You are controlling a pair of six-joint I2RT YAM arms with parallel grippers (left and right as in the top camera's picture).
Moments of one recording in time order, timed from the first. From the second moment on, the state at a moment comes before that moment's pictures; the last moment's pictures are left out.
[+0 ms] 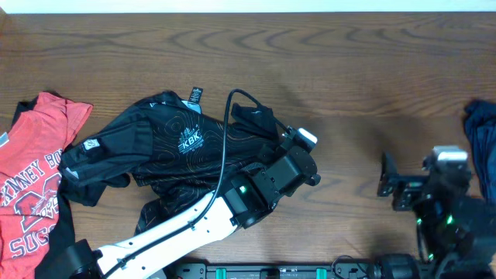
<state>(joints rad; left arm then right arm) -1.02 1.41 1.00 -0.44 -0.37 -0.24 0.07 0.46 0.83 -0.79 0.08 0.06</state>
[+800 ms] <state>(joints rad) -1.03 1.41 1.00 -0.42 -0.08 -0.24 0.07 0.71 1.35 -1.19 0.58 0.29</state>
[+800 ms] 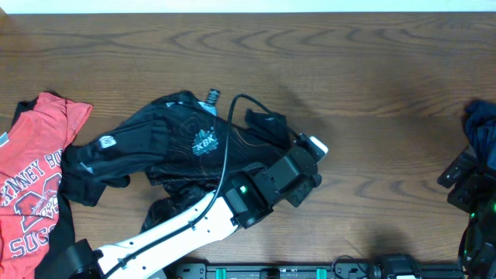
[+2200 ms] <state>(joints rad) -0.51 1.05 1.12 -0.64 -0.17 -0.23 0.07 1.29 1.22 -1.10 -0.18 0.18</state>
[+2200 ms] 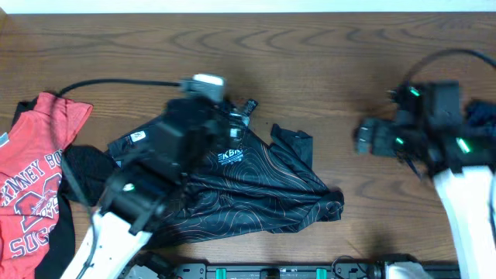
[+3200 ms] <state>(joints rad) -0.43 1.03 1.12 -0.74 -0.17 -0.23 0.18 1.98 1.22 -0.74 -0.62 0.20</state>
